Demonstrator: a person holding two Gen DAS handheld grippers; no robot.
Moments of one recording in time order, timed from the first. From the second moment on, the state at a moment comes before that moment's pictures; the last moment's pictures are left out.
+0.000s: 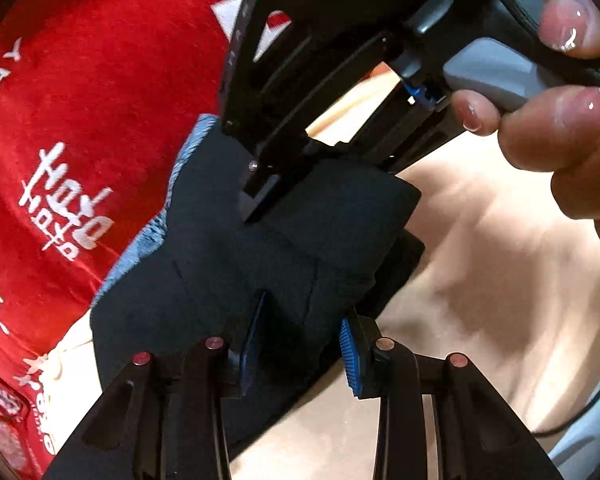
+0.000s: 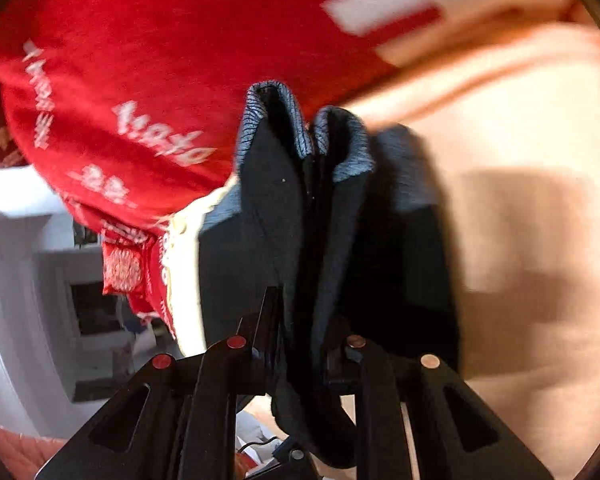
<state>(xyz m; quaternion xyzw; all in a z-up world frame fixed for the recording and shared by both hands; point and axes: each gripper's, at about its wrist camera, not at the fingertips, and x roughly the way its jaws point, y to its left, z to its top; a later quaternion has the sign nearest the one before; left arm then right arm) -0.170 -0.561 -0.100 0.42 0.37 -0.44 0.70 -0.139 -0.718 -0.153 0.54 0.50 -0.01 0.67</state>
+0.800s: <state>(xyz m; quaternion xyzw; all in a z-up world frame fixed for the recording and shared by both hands) -0.113 -0.516 -0.071 0.36 0.48 -0.30 0.74 -0.138 -0.682 -0.127 0.36 0.57 -0.08 0.73</state>
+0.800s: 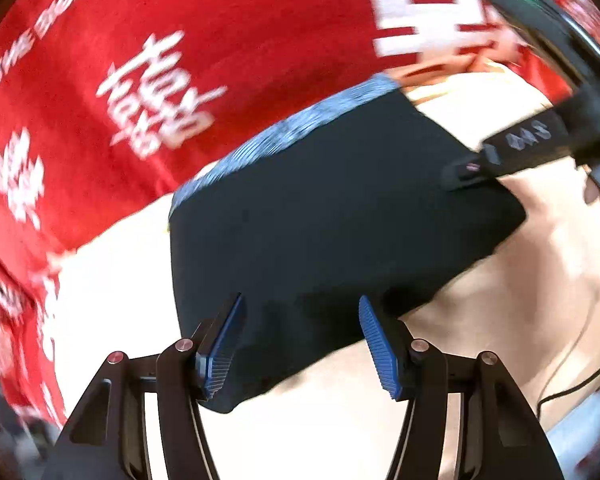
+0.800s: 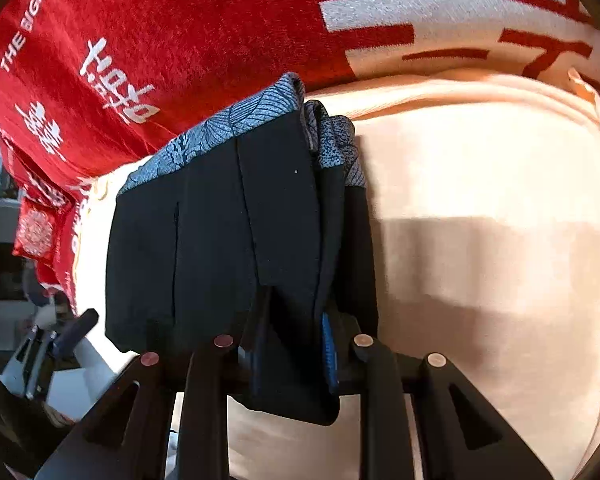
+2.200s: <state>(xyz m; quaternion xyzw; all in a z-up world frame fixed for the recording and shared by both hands) 0.008 -0.450 -0.126 0.17 0.63 -0.22 0.72 -0.148 -0.651 -0.116 0.30 0.60 -0.19 0.72</state>
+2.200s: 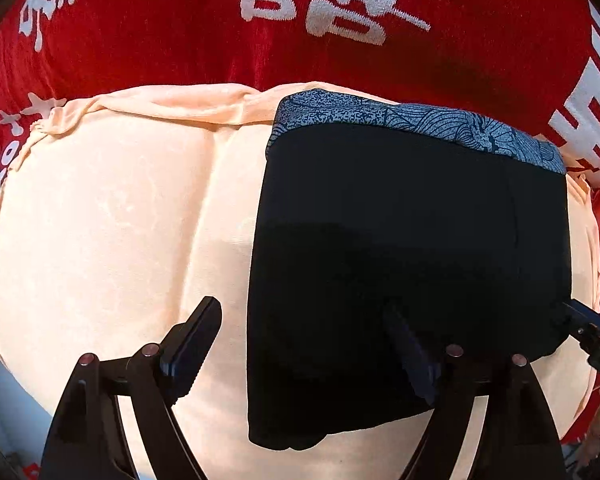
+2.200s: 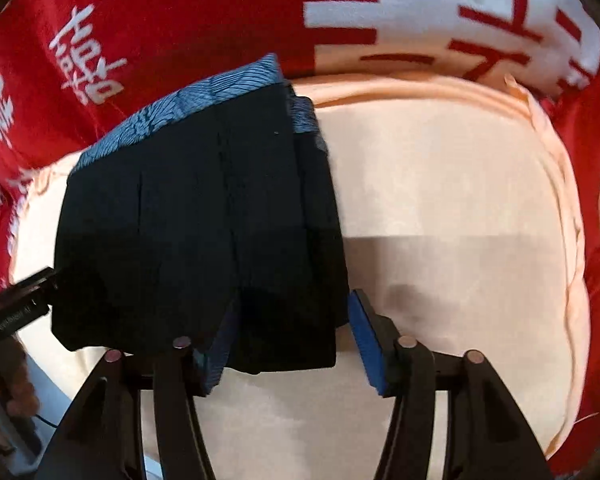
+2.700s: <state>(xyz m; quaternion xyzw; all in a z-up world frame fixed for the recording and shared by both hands) 0.009 -0.441 -0.129 0.15 0.65 -0.21 0.72 -0.166 -0.662 -0.103 0.29 0.60 -0.17 0.72</state>
